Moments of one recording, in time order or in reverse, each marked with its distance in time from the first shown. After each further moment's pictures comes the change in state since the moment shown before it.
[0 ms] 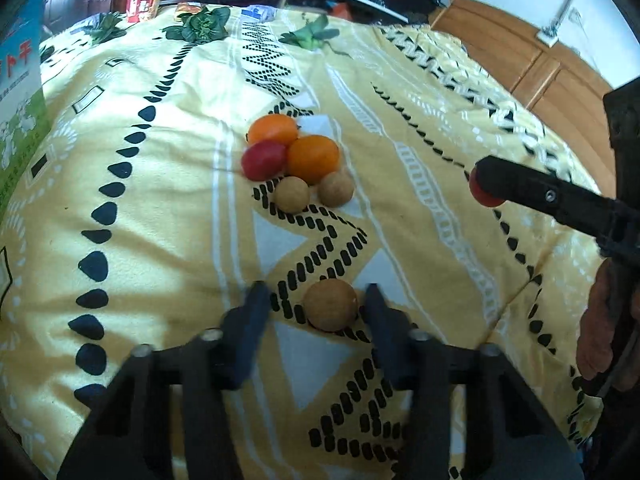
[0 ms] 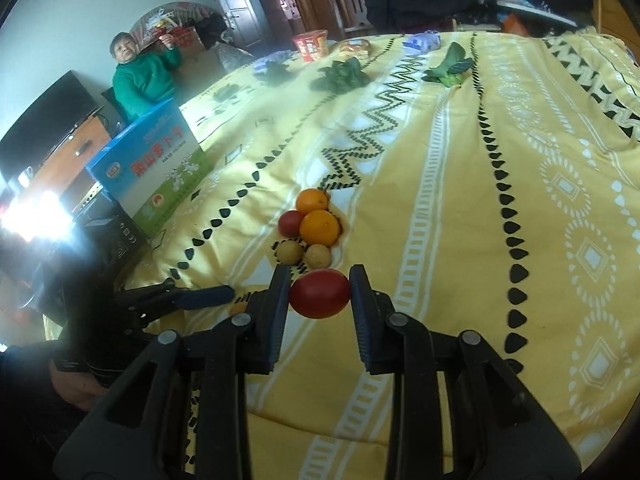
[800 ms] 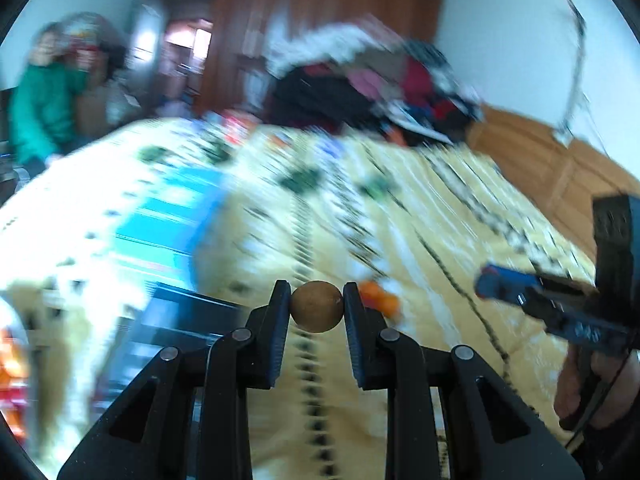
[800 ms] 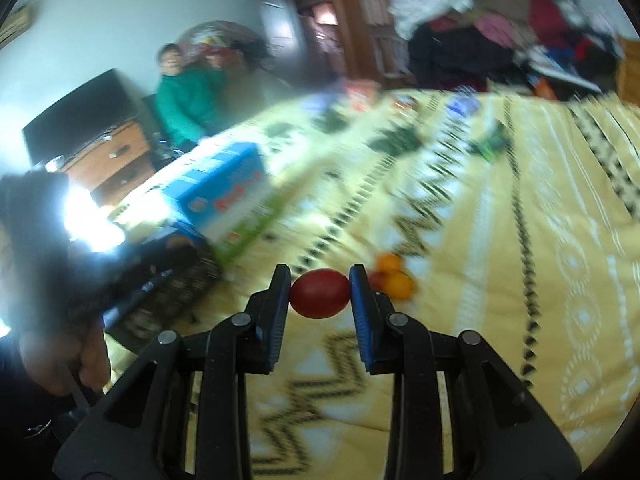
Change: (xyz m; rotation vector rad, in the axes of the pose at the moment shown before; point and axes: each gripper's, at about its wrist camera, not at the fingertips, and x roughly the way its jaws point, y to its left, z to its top) left arm -0.256 0.053 0.003 -0.103 -0.441 0.237; right arm -0.063 0.122 0.037 -0.163 -0.143 0.078
